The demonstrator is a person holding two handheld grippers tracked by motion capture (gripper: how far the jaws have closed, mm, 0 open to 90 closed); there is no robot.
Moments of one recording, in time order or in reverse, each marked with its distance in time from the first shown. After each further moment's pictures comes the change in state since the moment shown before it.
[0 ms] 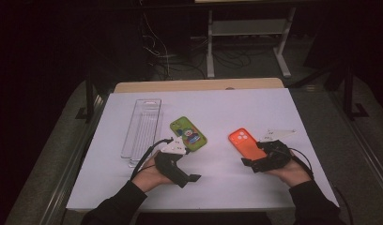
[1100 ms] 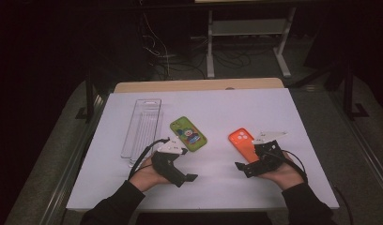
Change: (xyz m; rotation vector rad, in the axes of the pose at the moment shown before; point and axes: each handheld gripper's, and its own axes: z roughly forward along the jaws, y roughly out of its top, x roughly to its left) left arm 0.005 -0.006 -0.005 0.005 0.002 -0.009; right arm 0.019 0.014 0.001 0.033 -0.018 -0.010
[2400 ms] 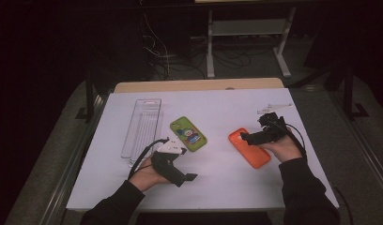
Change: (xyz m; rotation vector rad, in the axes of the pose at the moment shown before) left arm -0.001 -0.001 0.001 -0.012 0.015 -0.013; right arm -0.055 0.045 0.007 -0.036 -0.134 0.121
